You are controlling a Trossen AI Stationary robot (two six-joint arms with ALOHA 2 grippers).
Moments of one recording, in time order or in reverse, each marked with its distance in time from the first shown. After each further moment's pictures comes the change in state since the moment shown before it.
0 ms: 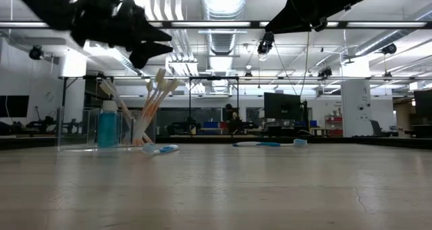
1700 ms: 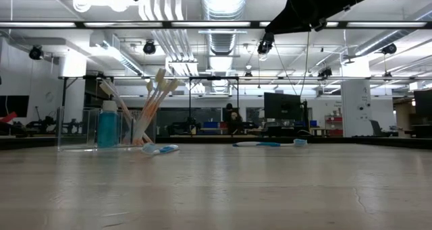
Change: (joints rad) left arm -0.701 0.048 0.576 -0.797 -0.674 0.002; right arm -0.015 0.000 0.000 0.000 0.001 -0.027
